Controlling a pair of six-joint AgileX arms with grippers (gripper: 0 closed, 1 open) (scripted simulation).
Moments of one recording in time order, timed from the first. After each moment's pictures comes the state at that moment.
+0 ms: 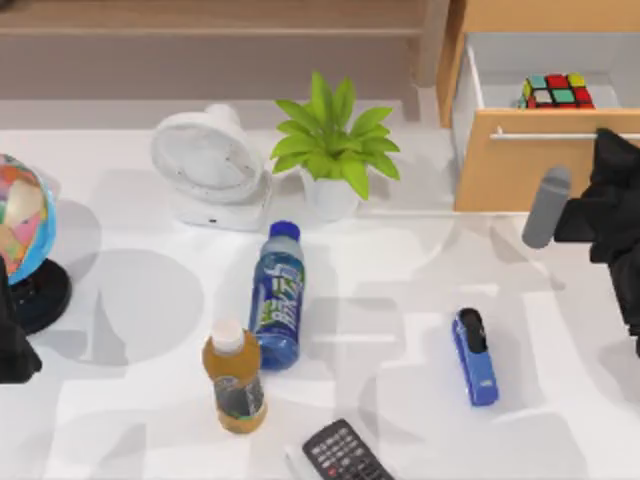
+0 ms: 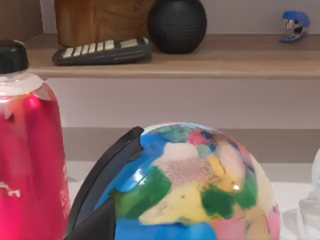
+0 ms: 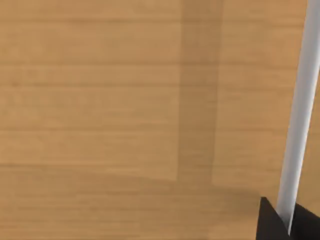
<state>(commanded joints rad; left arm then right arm) 0.00 0.00 0.00 0.00 0.00 0.00 0.25 2.06 0.51 1.53 0.28 -1.55</state>
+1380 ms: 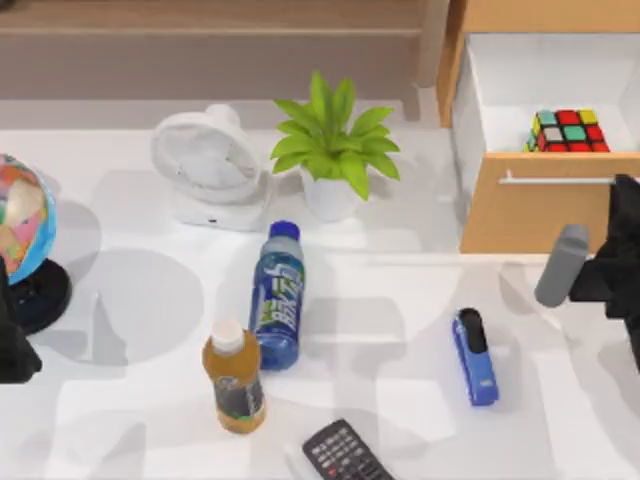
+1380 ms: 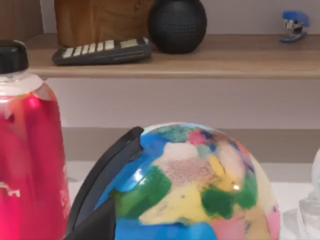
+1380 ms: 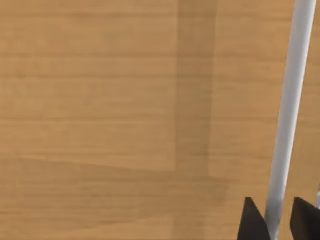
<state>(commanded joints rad) 0.00 0.00 0.00 0.00 0.00 0.00 0.31 2.00 0.27 1.71 0.35 -1.55</state>
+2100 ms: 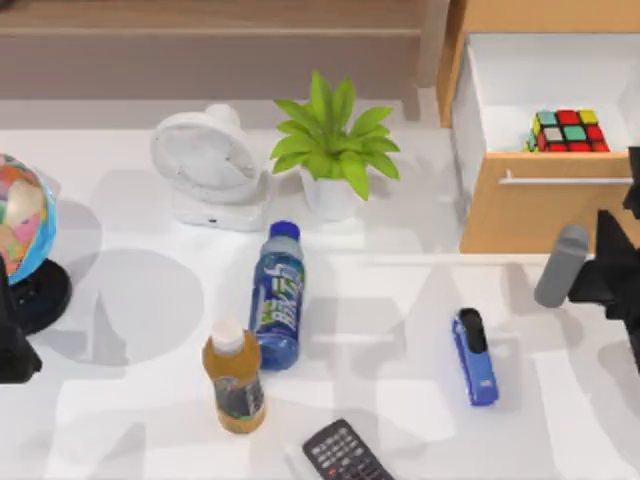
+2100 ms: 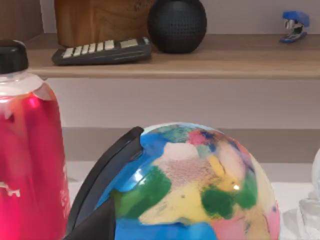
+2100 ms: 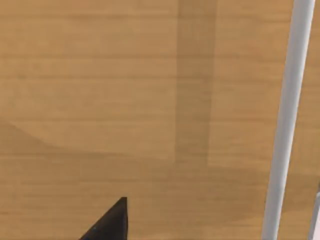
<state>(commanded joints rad) 0.00 0.00 0.00 0.00 0.00 0.00 0.31 2.00 0.27 1.71 0.35 -1.55</state>
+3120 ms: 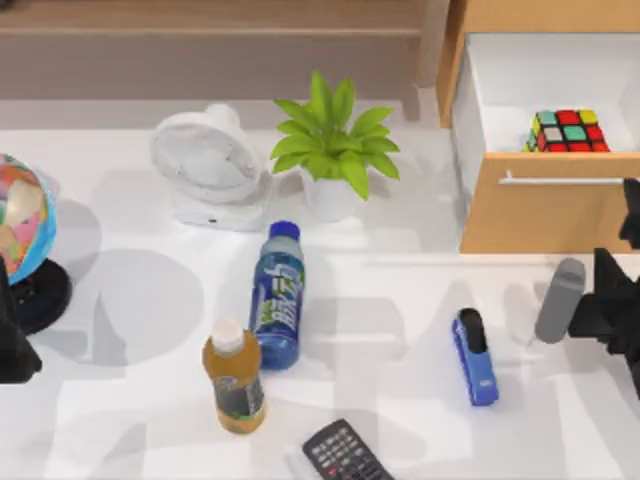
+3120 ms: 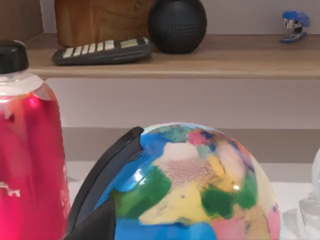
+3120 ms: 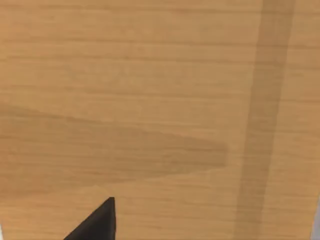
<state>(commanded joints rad) 0.00 0.00 0.00 0.00 0.00 0.00 0.35 2.04 0.20 1.75 0.38 -1.54</state>
